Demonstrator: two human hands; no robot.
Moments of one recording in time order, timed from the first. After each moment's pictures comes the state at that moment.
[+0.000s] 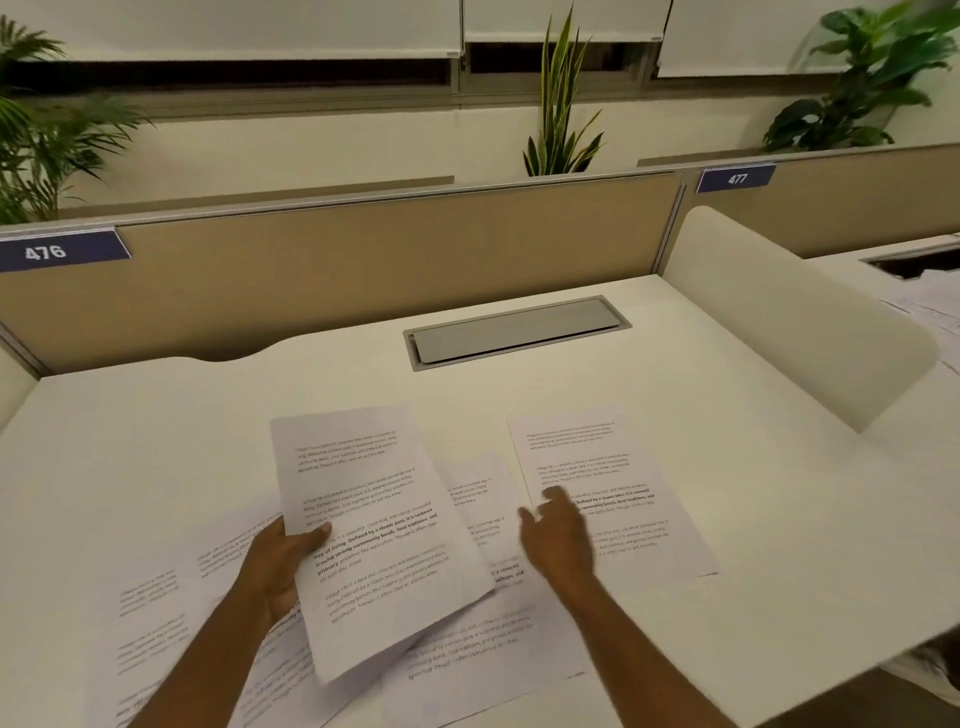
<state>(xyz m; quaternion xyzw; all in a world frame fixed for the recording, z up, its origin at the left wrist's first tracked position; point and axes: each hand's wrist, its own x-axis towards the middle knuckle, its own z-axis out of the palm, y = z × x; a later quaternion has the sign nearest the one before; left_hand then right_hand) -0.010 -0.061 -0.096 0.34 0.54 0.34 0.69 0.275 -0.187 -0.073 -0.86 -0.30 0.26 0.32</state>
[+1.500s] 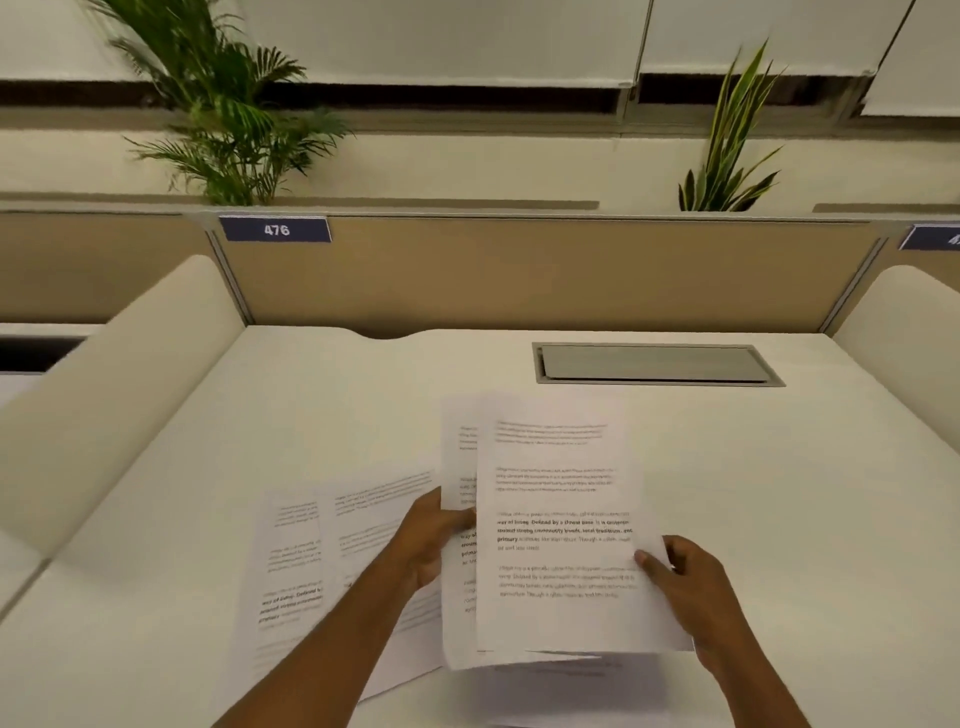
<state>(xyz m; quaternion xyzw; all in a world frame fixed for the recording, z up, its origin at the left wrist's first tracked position) 0.024 -0.103 -0.053 0.39 0.47 0.34 0.71 0.301 -0.212 -0.063 -0.73 -0.36 0.39 0.44</state>
